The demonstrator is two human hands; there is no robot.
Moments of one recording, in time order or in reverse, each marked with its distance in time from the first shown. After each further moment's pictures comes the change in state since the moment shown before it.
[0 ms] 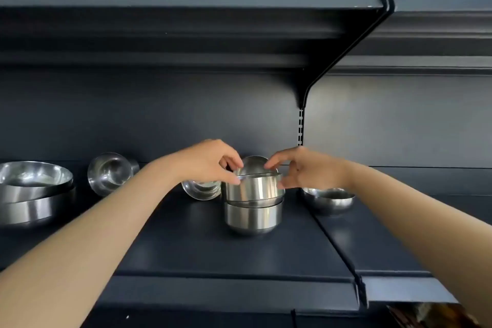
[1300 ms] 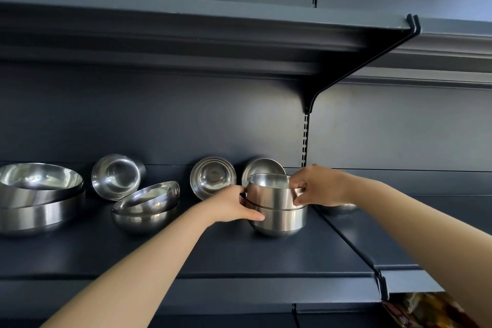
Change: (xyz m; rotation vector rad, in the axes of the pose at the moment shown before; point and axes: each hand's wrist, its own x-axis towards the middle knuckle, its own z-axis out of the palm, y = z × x) left_hand -0.012 -0.038 0.076 -0.495 -0.137 -0.195; right_hand 0.009 -0.010 0.030 -0.451 0.008 0.097
